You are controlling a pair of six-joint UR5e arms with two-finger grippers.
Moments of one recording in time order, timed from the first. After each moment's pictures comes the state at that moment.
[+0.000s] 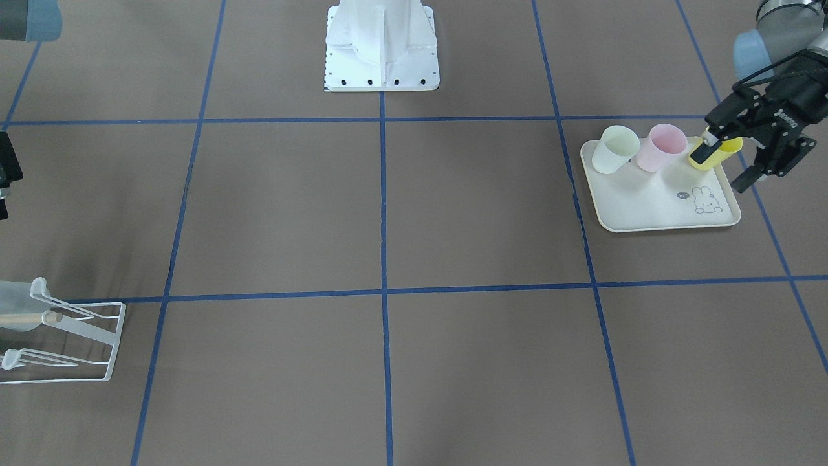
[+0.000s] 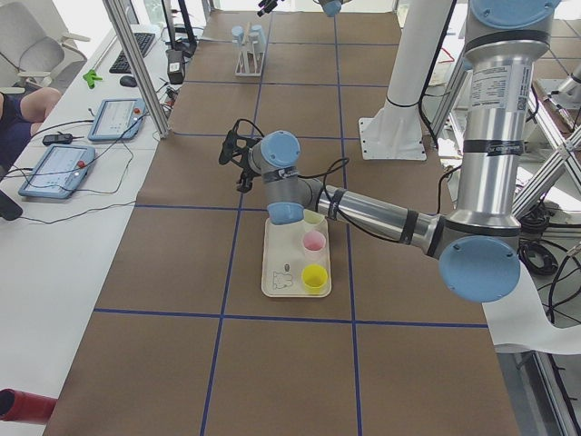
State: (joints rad) left arm -1.24 -1.56 -1.78 -2.63 -2.33 -0.91; right arm 1.02 -1.68 2.04 -0.77 1.56 0.90
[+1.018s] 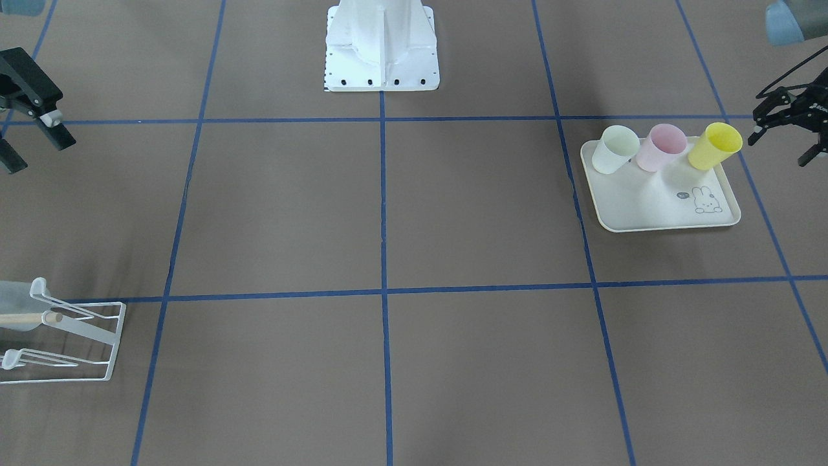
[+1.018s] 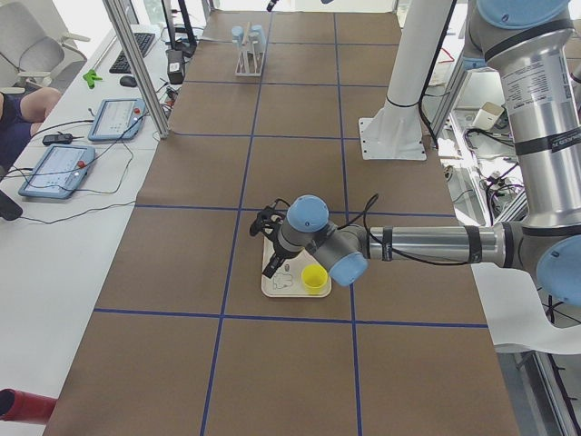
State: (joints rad) left arm -1.26 -1.24 -1.75 -2.39 -2.30 -0.13; right arm 1.11 -1.55 2.11 -0.83 2.05 1.29
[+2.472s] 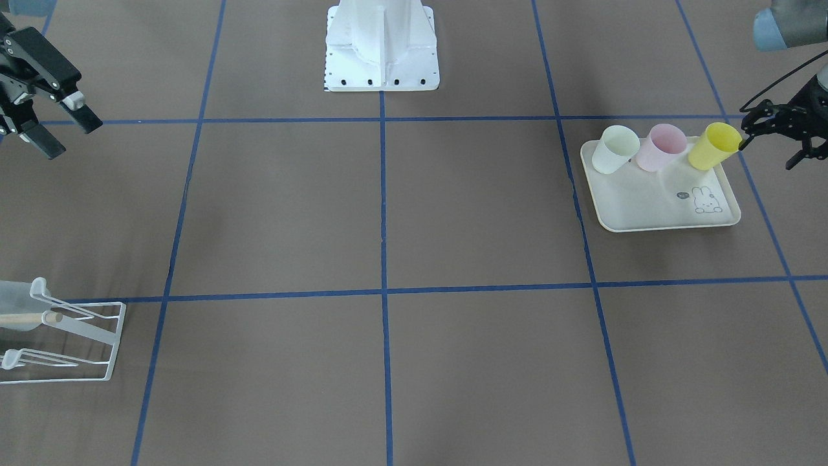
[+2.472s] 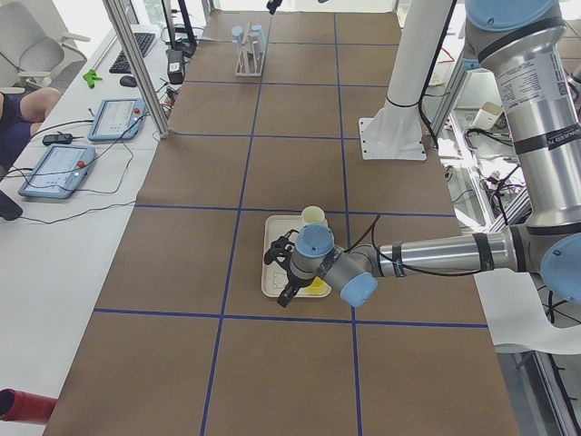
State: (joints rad) left arm -1.16 -1.23 -1.66 -2.40 -2.23 -0.10; right arm 1.11 -1.50 2.11 -0.82 2.12 1.41
